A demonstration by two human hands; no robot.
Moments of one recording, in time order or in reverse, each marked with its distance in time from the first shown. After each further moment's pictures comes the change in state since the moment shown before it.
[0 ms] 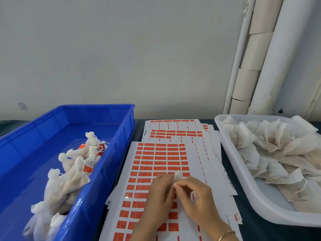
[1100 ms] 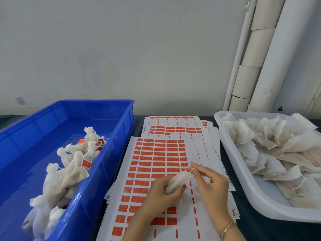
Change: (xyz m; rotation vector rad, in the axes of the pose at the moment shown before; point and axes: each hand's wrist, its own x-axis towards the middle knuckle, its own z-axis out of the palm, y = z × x) left_hand 0.000 0.013 -0.007 -0.192 -0.212 -0.273; right_hand 0.005 0.012 -0.017 0.081 0.354 0.296
